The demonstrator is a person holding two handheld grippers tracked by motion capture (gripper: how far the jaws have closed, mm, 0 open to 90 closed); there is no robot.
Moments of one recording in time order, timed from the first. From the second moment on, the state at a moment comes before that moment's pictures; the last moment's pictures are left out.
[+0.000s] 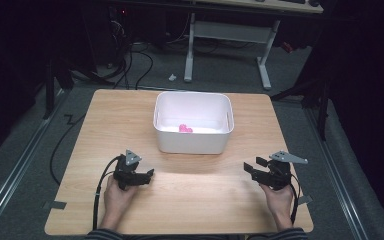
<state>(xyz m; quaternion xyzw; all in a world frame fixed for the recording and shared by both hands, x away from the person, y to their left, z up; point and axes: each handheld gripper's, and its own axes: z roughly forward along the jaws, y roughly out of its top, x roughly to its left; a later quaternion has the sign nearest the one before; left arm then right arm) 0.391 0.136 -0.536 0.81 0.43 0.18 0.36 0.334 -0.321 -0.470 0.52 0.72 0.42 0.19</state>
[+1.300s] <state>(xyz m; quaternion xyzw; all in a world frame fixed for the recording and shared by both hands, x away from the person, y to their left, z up) 0.391 0.136 -0.536 0.81 0.43 0.18 0.36 0.363 -0.304 -0.530 0.52 0.76 0.32 0.23</state>
